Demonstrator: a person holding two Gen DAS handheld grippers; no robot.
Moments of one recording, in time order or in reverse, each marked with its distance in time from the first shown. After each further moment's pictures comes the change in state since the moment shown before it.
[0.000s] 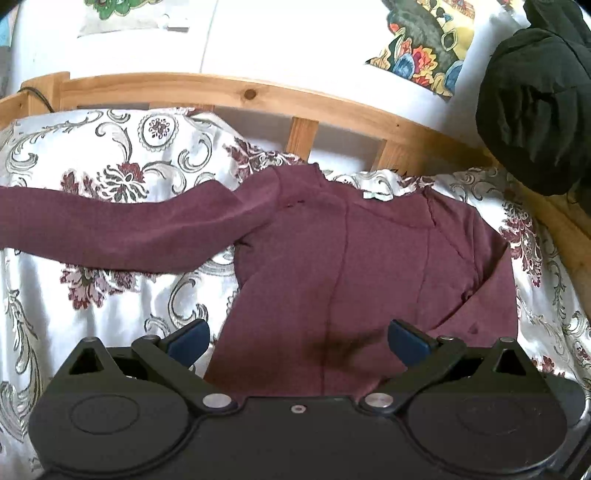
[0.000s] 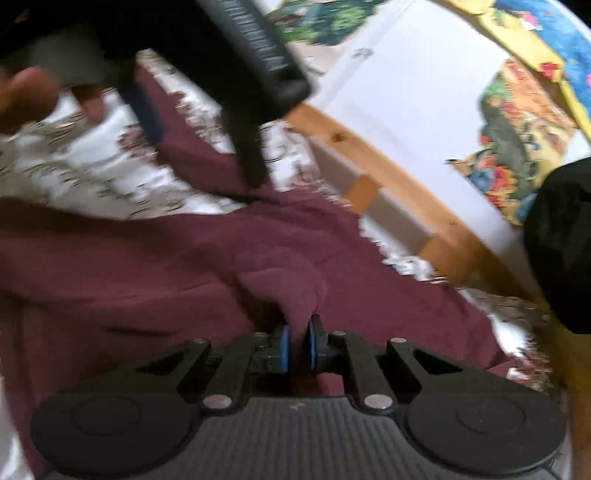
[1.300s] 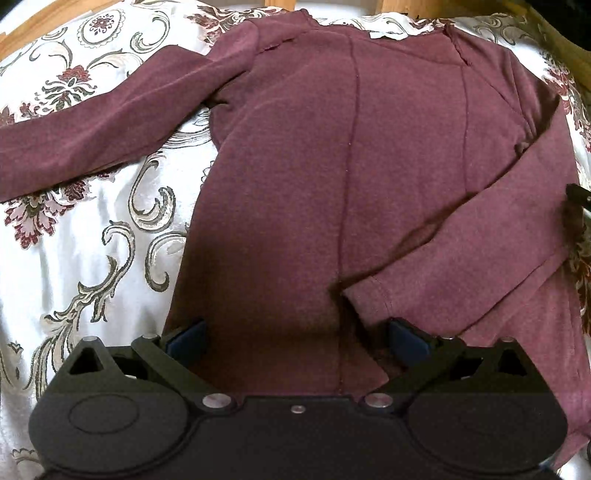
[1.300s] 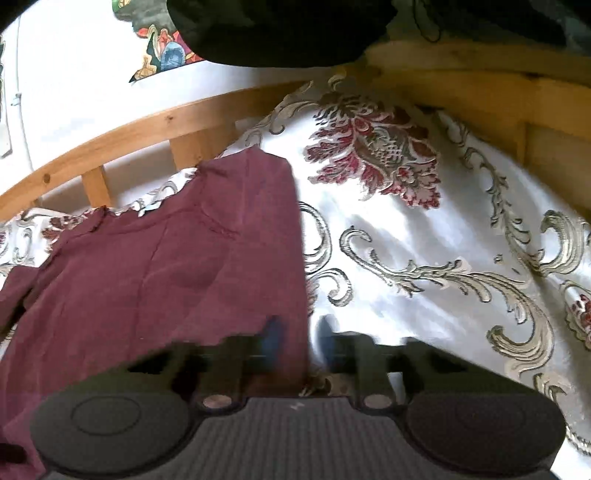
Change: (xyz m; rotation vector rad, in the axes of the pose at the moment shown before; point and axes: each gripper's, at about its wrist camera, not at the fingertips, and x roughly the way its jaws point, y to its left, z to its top) left arm 0.084 -0.019 -0.038 0.157 0.426 0.096; right arm 0.017 -0.187 -0.111 0.982 0.184 -0.266
